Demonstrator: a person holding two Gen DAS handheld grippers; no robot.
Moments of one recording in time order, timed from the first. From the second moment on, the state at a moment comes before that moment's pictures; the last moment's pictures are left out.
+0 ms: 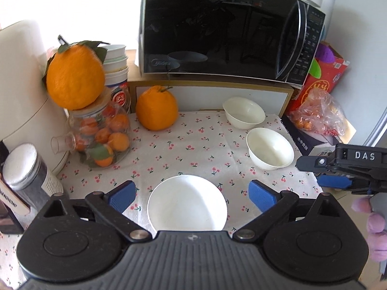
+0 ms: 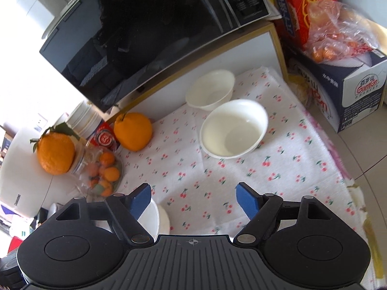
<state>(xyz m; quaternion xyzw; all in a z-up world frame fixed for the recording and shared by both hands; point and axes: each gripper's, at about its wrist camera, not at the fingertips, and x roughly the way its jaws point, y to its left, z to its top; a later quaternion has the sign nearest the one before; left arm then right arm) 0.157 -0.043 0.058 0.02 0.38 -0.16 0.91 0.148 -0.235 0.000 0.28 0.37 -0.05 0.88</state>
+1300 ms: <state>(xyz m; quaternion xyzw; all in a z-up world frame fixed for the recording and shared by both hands) 0.293 -0.167 -0.021 0.02 0.46 -0.26 0.85 0.193 -0.344 -0.096 0.45 0.30 -0.13 0.83</state>
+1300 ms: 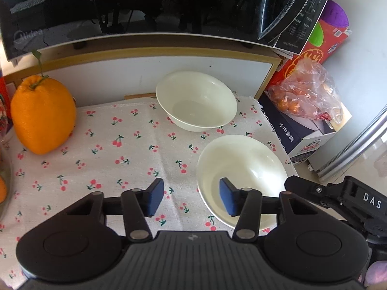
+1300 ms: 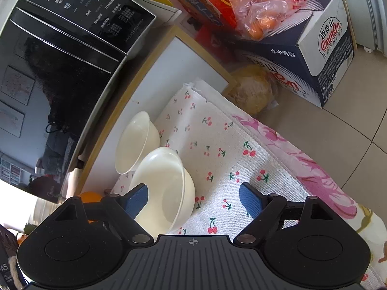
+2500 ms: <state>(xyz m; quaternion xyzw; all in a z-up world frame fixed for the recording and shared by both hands) 0.287 -0.159 -0.012 0.00 0.46 -0.28 0.85 0.205 -0.319 -0.081 0.41 0.31 -0.11 0.85</state>
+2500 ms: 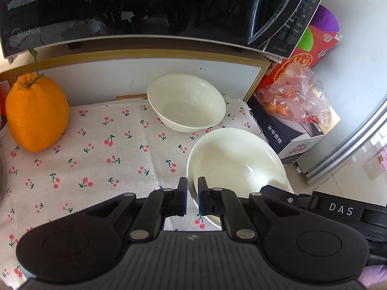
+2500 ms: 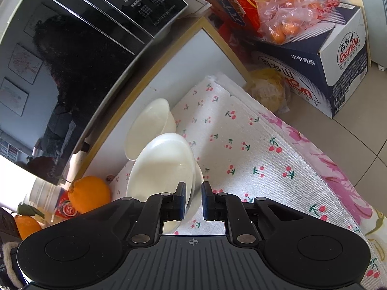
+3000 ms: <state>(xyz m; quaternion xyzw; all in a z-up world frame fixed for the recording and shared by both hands) 0.247 -0.140 0.032 -0.02 0.43 -0.26 0.86 0.180 -0.297 -0.031 0.39 0.30 -0.08 0.87</state>
